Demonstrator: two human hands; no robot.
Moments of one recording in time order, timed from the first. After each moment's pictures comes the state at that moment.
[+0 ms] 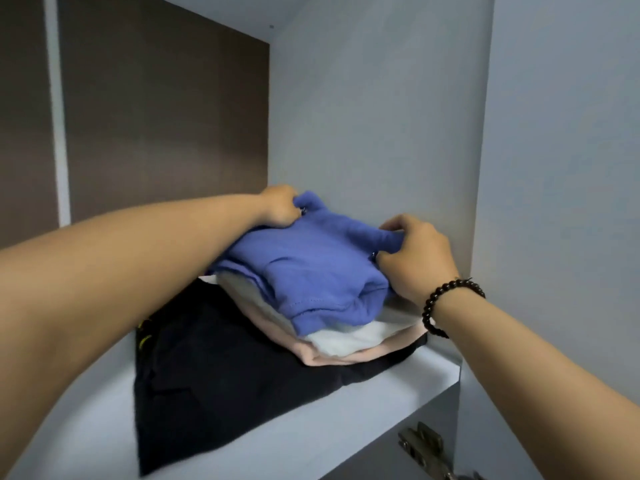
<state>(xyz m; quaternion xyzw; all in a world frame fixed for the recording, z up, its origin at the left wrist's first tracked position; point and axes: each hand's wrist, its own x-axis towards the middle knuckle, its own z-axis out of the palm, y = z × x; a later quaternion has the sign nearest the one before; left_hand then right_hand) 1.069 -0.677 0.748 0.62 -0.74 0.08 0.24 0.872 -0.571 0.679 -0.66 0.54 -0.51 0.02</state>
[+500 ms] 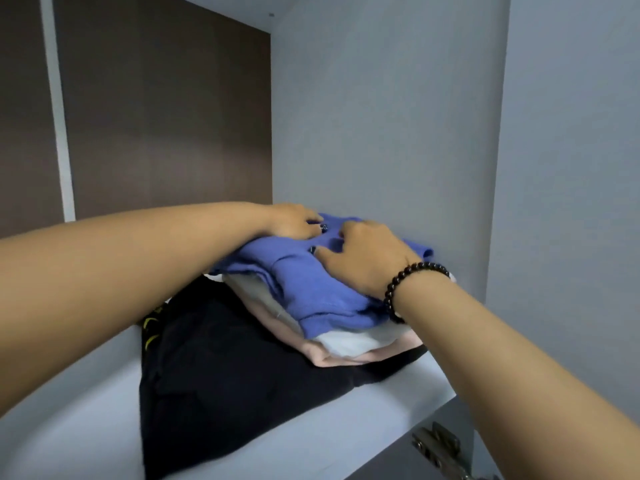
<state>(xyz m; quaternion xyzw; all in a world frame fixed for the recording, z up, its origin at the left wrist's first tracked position) 1.059 -0.657 0.731 0.59 -0.80 0.09 0.09 0.921 -0.570 0.686 -0.77 0.56 -0.29 -0.08</state>
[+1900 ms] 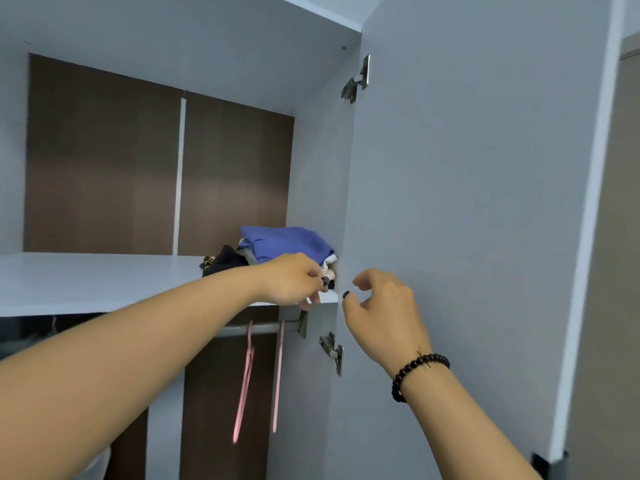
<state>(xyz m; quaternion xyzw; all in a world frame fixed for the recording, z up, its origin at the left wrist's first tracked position) 0.882 -0.311 0.667 0.62 -0.74 -0.09 0.23 0.715 -0.307 0.620 -0.76 0.43 -0.49 0.02</state>
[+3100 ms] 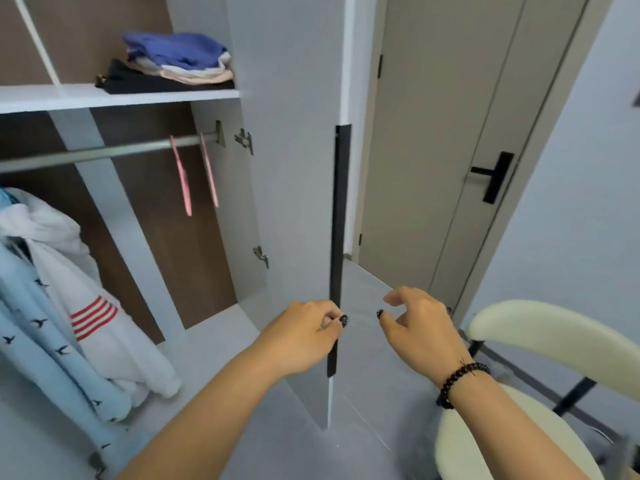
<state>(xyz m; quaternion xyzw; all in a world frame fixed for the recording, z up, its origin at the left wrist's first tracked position) 0.696 0.020 0.382 0.55 -0.76 -0.30 0.18 0.501 0.036 0.378 -0.68 0.67 -0.28 0.13</state>
